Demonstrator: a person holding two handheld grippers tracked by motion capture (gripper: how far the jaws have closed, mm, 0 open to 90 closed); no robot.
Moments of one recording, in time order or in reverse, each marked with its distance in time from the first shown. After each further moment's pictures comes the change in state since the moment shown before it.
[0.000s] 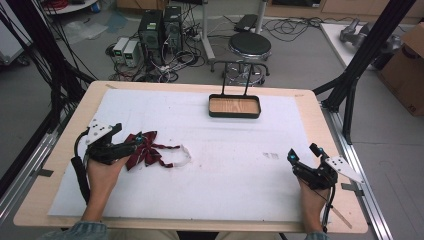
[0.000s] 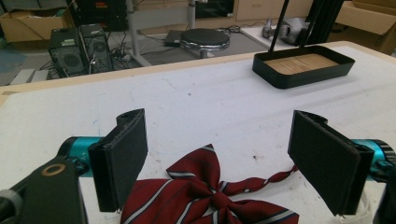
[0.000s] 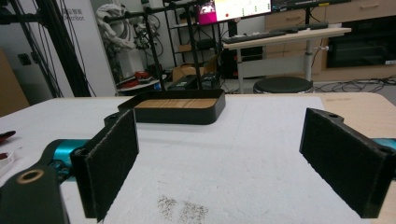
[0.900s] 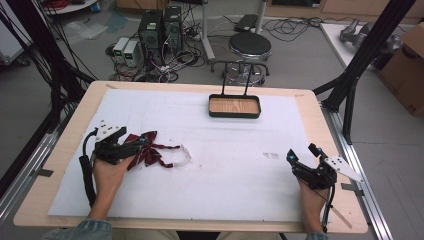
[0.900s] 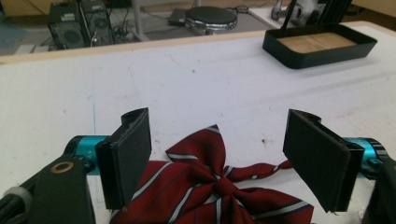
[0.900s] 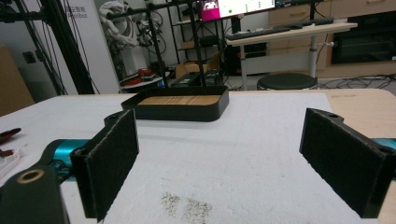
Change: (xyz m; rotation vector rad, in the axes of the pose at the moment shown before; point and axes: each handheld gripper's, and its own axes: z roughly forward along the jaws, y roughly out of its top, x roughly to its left) left arm -0.001 -0.015 0.021 0.105 0.028 -0.037; right arm 0.000 -0.001 0.001 0.014 0.016 0.005
